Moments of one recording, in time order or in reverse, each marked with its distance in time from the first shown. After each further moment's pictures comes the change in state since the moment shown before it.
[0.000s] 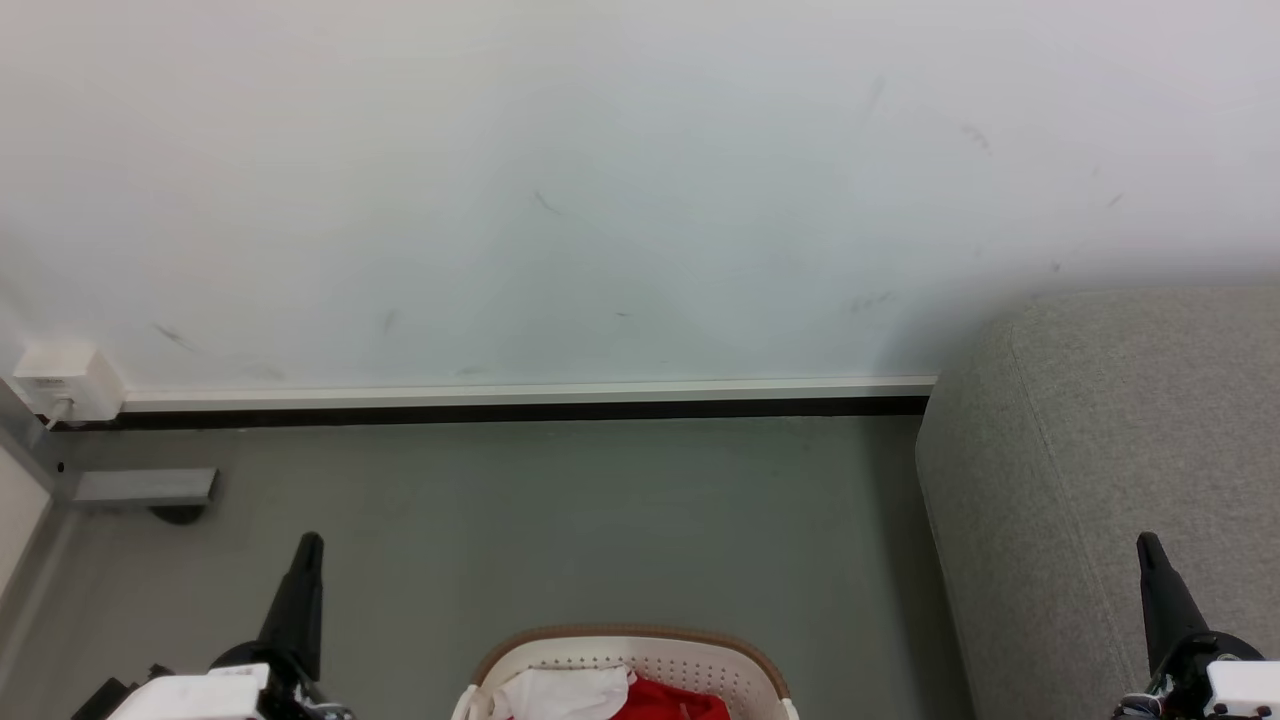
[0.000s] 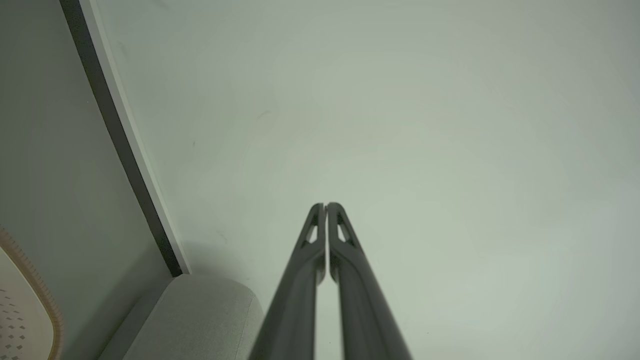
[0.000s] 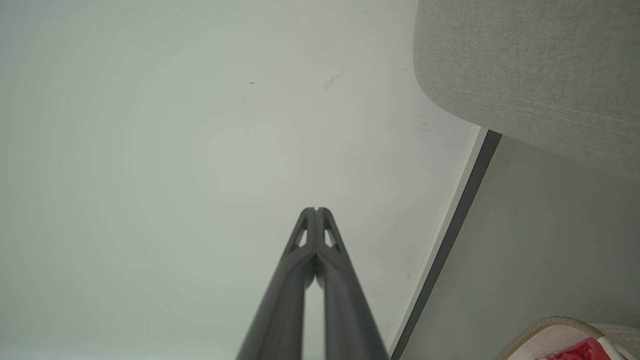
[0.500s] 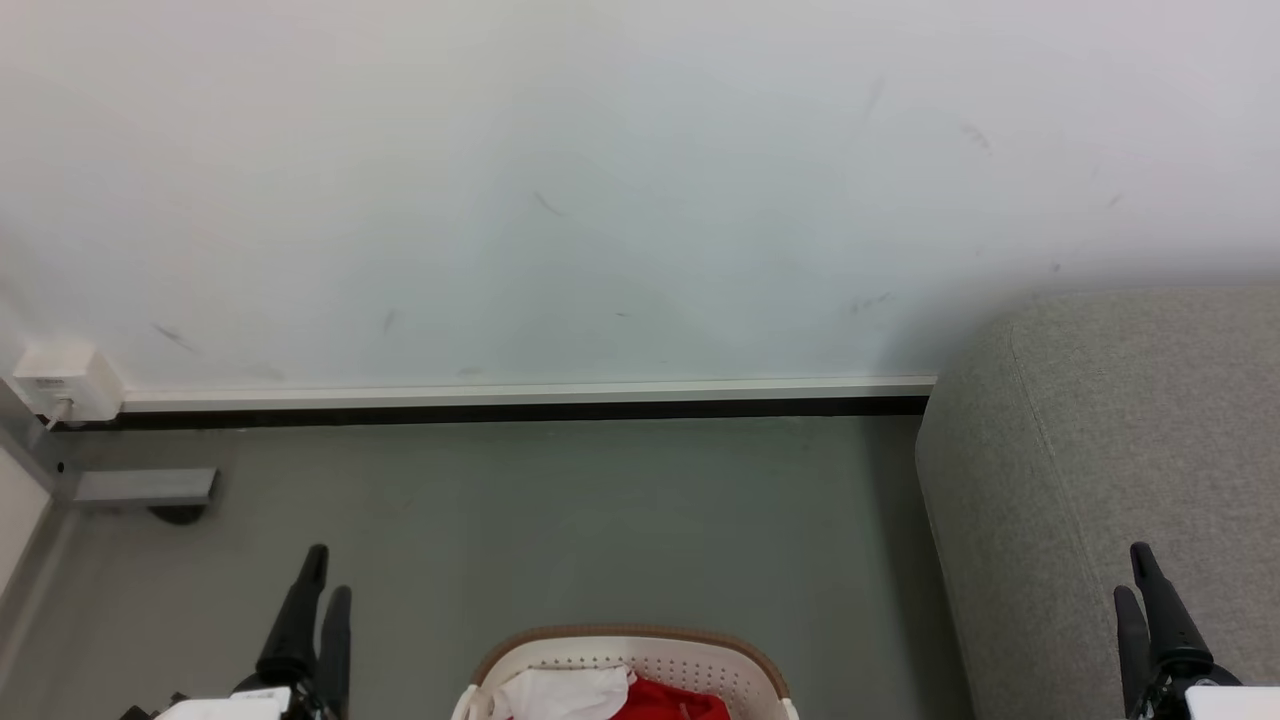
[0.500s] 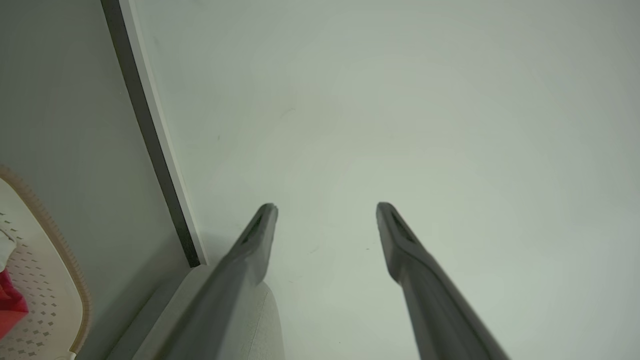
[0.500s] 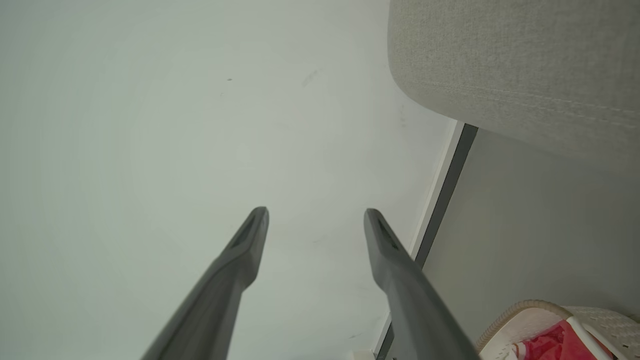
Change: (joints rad) left arm 0.027 -0.007 -0.027 0.030 -0.002 0.003 -0.028; right arm 0.030 0.012 0.020 0.020 -0.009 -0.002 -0.027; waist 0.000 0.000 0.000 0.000
